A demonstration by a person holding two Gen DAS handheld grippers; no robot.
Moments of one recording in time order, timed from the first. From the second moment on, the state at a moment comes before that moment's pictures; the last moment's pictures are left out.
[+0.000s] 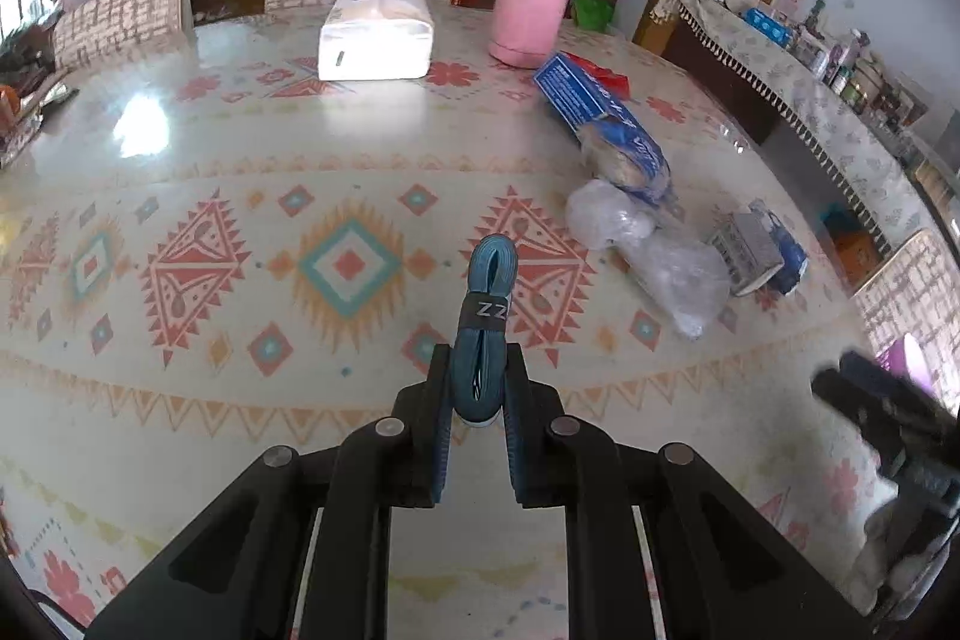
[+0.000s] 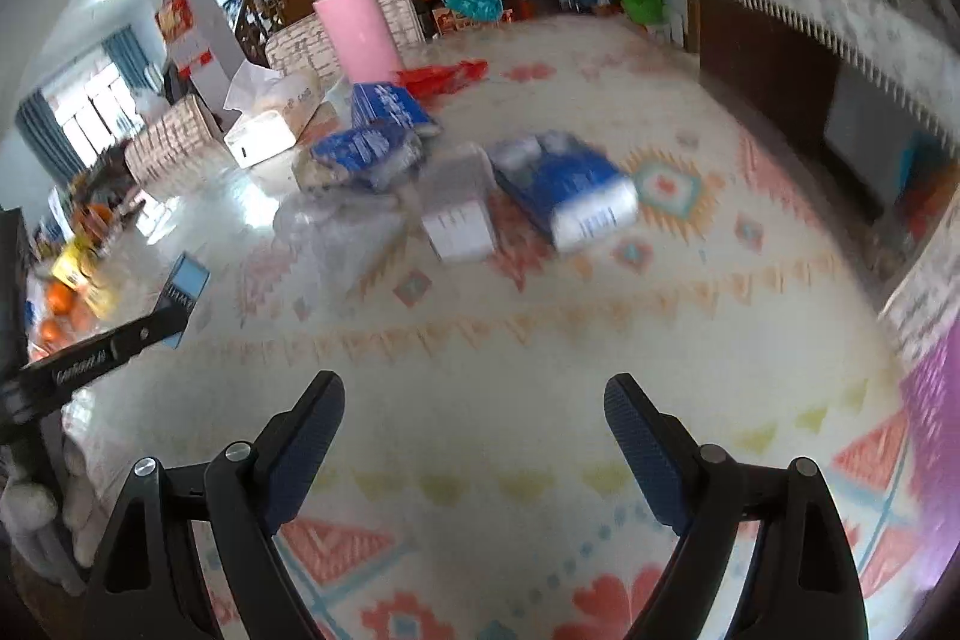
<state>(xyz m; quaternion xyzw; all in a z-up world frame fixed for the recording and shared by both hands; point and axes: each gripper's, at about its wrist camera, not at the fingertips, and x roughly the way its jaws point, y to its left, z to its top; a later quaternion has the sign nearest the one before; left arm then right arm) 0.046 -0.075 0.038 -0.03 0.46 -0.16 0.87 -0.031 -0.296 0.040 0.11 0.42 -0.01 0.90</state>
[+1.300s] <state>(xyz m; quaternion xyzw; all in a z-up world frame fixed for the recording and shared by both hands) 0.015 -0.110 0.053 0.02 0.42 -0.19 0.89 -0.207 -0.309 0.086 0.13 0.37 -0.07 0.92</state>
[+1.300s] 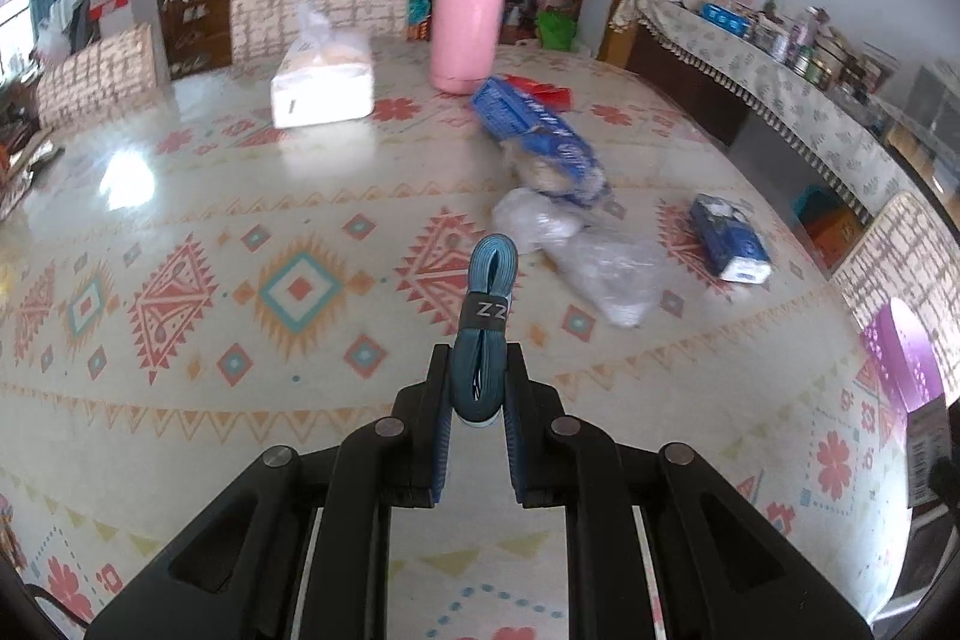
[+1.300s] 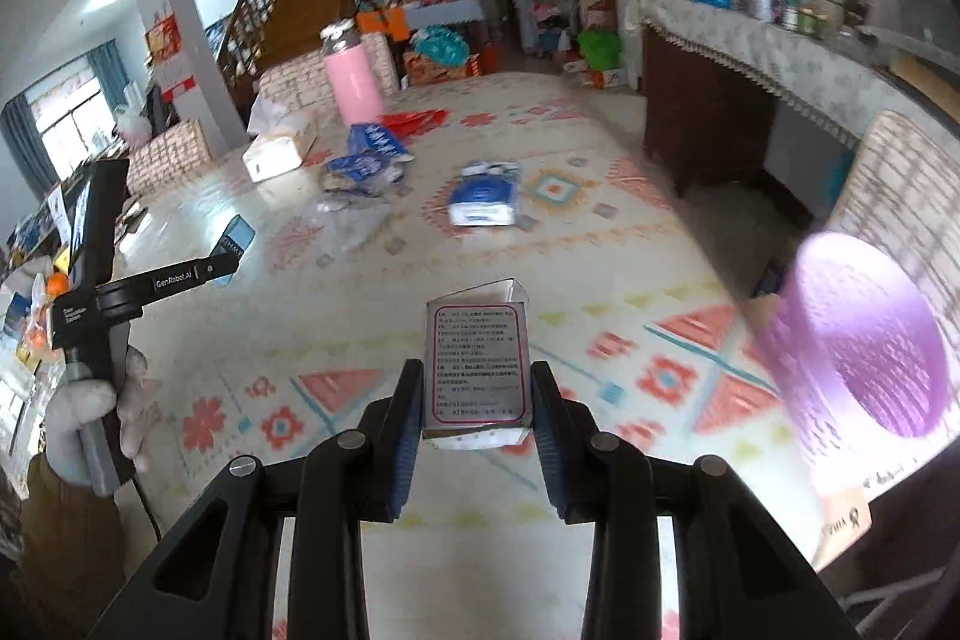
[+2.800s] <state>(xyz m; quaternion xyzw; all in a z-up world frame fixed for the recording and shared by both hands) -0.147 -0.422 0.124 0.16 0.40 -0.44 0.79 -0.320 -0.538 0.069 0.25 0.29 -0.19 0.91</state>
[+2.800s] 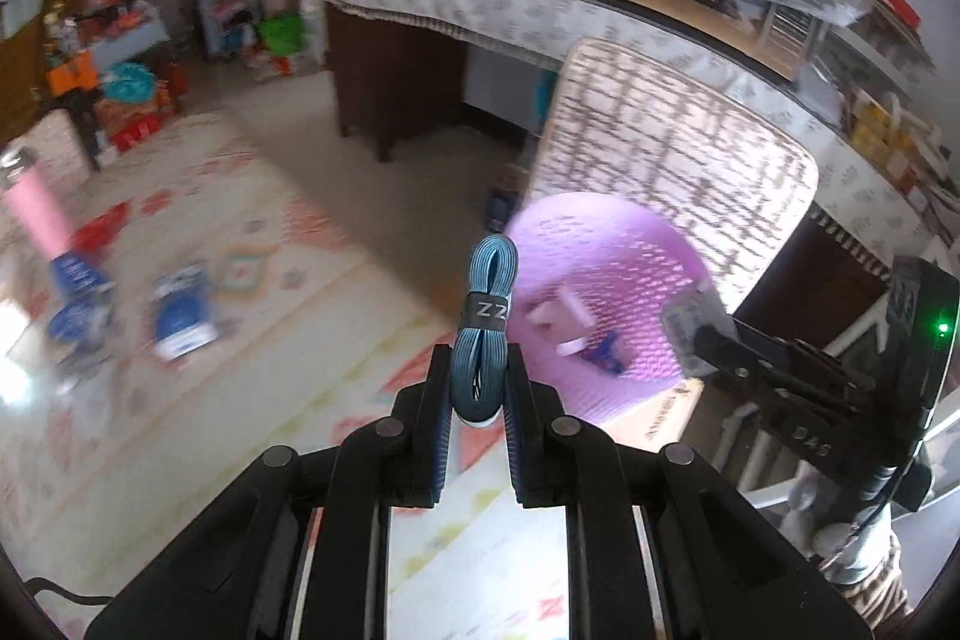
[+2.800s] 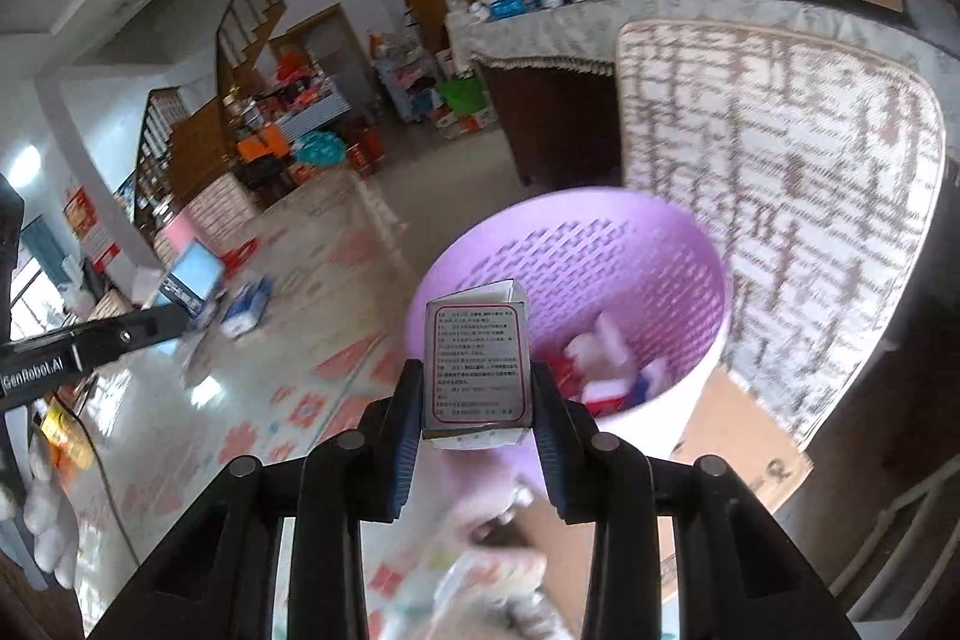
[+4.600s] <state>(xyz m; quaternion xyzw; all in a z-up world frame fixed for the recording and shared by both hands) -0.066 -0.135 0.087 0.06 0.44 -0.27 0.86 -0.194 -0.356 0.061 0.19 0.35 -0.04 0.92</state>
